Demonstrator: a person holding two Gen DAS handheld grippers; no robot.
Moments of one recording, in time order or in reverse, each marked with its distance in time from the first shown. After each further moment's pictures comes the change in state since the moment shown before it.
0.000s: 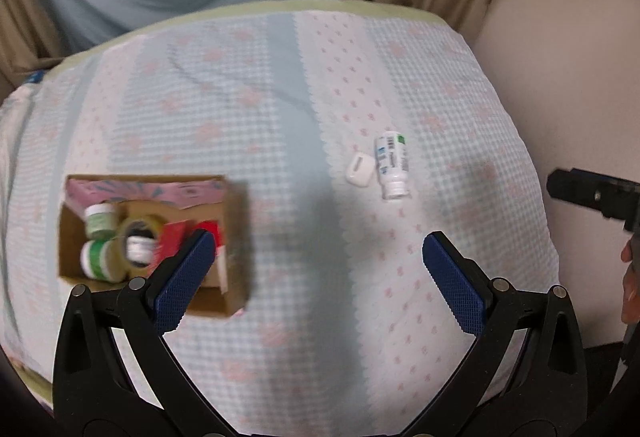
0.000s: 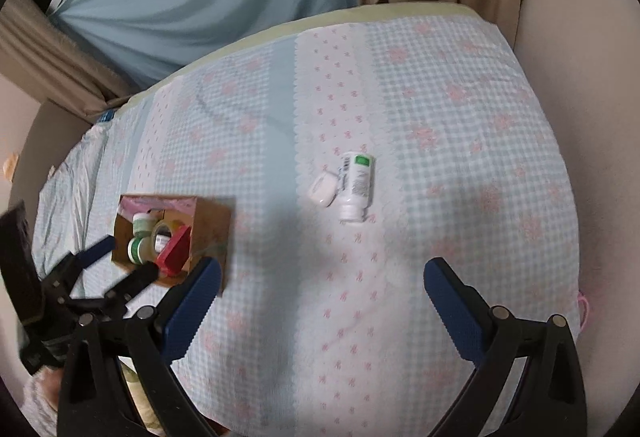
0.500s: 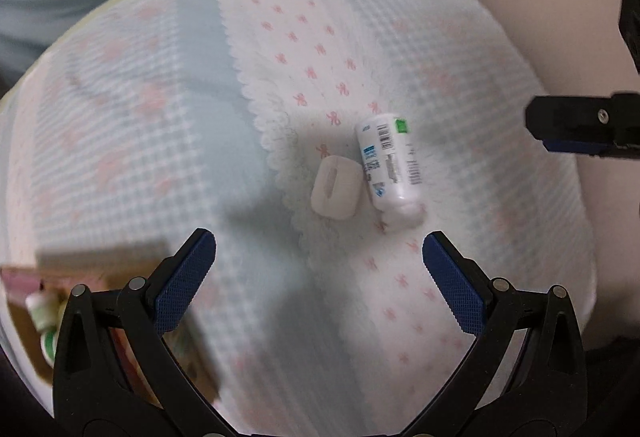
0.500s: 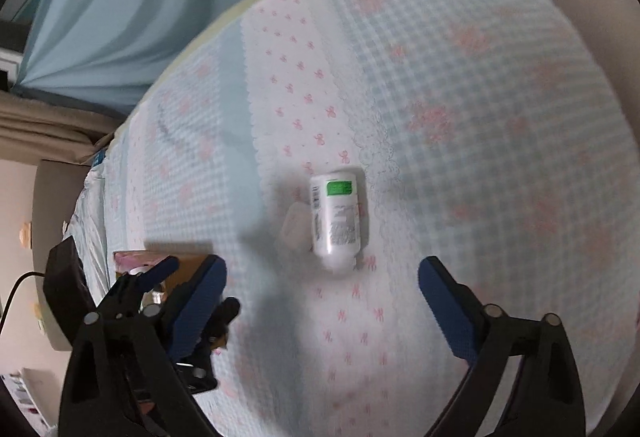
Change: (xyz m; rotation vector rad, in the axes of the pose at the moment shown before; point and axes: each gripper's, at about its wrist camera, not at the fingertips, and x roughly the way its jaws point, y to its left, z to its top) left arm 0.192 -0.049 0.056 0.191 0.163 -0.044; right arm 0.139 -0.082 0.071 0.205 0.142 0.126
